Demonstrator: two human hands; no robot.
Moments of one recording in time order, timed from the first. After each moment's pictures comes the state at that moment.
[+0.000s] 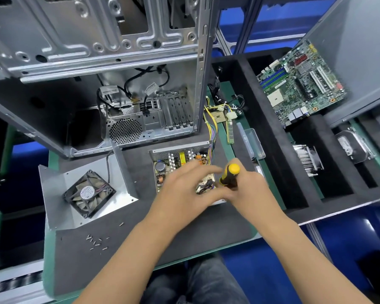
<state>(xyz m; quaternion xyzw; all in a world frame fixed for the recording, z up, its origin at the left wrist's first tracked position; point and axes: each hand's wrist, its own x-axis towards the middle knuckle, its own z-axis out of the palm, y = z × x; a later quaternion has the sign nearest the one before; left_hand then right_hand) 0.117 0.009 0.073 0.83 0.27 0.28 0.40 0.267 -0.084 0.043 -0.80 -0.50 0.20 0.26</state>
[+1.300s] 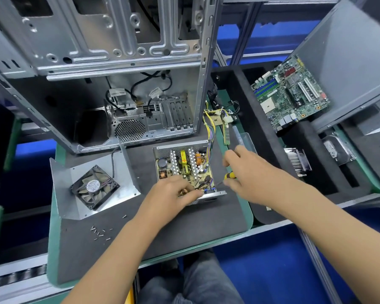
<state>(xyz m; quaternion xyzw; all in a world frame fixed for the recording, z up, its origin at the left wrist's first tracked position) 0.077 0.017 0.020 0.85 0.31 0.17 0.39 0.271 -0.073 0.120 -0.76 -0.62 0.16 -0.09</state>
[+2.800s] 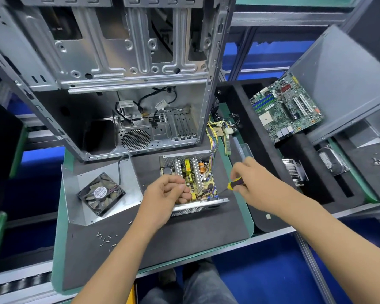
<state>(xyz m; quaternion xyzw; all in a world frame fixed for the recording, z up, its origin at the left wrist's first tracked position) 0.064 0.021 0.034 0.51 0.41 0.24 0.72 0.273 -0.081 0.122 -0.81 -0.54 0.25 0.00</state>
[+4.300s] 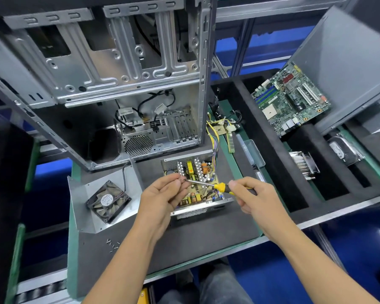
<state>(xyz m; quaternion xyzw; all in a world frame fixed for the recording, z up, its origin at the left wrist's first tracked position) 0.068 0.025 0.044 0.26 0.41 0.32 0.81 0.245 -0.114 0.071 -0.70 -0.26 0.40 0.53</state>
